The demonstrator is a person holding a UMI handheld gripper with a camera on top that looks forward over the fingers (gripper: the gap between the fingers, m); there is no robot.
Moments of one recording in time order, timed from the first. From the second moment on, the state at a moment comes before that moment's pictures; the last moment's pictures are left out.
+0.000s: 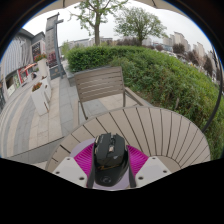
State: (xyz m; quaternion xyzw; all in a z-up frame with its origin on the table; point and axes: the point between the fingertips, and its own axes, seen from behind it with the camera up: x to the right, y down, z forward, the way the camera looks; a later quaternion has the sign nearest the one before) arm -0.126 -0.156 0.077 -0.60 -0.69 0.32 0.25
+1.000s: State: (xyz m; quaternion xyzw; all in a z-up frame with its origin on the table) arm 0.222 -0.083 0.206 -0.63 -0.69 0.22 0.26
